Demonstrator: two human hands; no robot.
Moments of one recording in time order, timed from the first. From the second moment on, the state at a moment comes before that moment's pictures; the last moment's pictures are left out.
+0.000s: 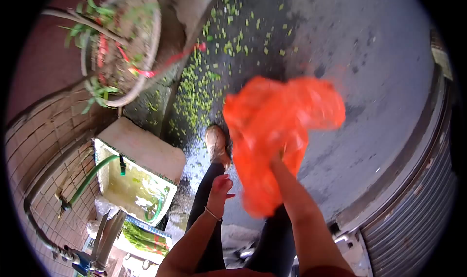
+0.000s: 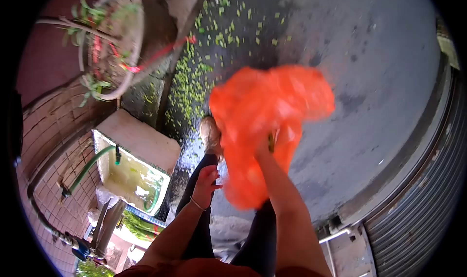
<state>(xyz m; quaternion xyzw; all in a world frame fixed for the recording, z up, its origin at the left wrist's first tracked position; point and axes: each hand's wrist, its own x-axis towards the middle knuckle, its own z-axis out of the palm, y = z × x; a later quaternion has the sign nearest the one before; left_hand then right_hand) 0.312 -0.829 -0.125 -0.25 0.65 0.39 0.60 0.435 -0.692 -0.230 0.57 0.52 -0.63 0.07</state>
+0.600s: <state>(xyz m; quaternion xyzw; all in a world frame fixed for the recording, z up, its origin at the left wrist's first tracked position) 0.217 -0.574 0.199 0.02 0.55 0.69 0.48 0.632 -0.545 0.270 0.49 0.50 -0.63 -0.34</state>
